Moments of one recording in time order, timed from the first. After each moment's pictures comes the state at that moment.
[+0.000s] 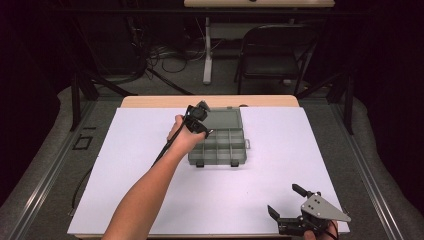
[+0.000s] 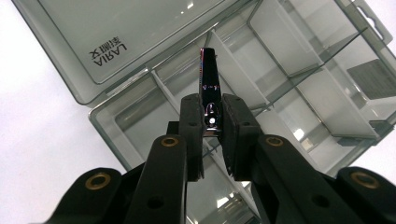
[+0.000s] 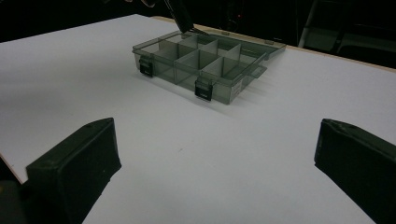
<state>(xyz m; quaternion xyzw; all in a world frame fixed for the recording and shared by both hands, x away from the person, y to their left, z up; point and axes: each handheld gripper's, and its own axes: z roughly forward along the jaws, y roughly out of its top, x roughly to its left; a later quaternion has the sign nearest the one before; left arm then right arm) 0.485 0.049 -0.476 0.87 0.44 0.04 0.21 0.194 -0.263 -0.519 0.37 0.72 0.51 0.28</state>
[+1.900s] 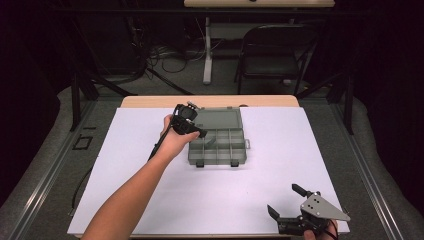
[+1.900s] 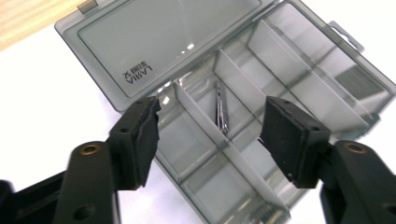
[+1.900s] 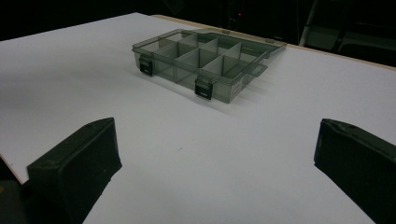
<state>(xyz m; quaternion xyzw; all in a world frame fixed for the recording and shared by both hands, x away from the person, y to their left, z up) 0.467 0.086 -0.461 0.87 0.40 0.09 0.29 0.195 -0.263 -0.520 0.38 0.73 0.51 0.27</state>
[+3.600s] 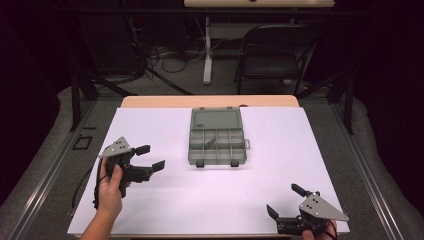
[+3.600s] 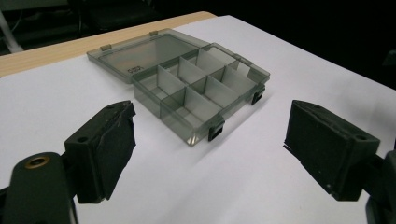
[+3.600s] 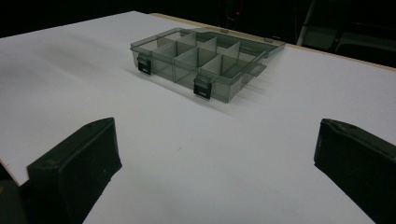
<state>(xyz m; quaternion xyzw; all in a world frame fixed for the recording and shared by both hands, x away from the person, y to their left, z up) 0.313 0.237 -0.466 0.77 0.34 0.12 0.52 0.196 -0.260 -0.521 0.38 0.72 0.51 0.28</state>
